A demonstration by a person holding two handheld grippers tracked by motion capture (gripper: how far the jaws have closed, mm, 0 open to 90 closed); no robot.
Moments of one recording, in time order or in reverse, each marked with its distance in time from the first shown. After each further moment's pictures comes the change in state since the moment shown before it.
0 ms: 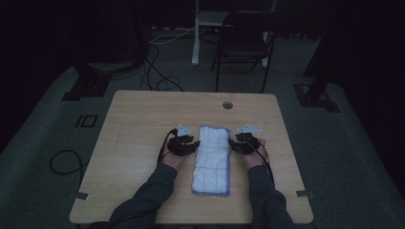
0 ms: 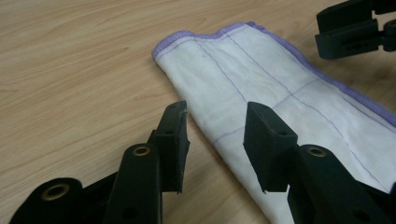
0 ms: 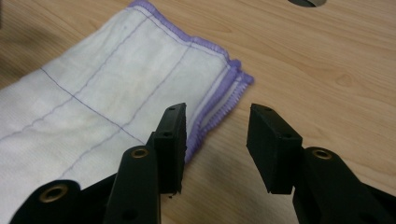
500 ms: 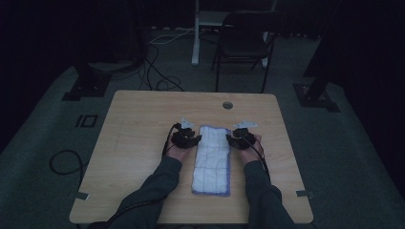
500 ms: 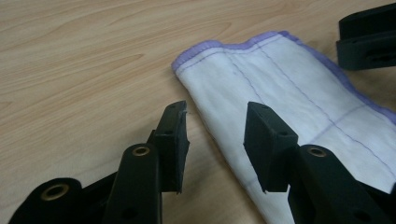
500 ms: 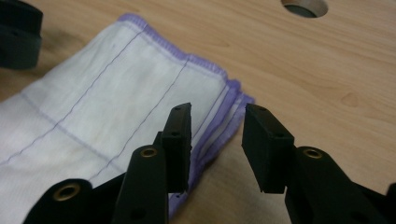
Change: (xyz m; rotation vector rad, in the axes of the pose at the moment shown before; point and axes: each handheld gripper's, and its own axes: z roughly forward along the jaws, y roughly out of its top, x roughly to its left) left arm 0.013 0.013 0.029 0.026 0.028 -0.048; right arm 0.000 0.014 0.017 0.005 -0.026 0.016
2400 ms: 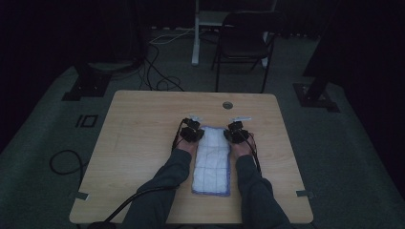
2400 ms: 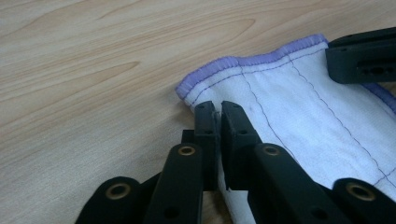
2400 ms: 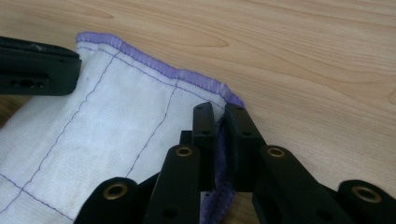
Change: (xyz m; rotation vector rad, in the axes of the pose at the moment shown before) left arm -0.005 0.023 0.039 0.104 0.062 -0.037; right arm -0.001 0.013 0.036 0.071 0.010 0.154
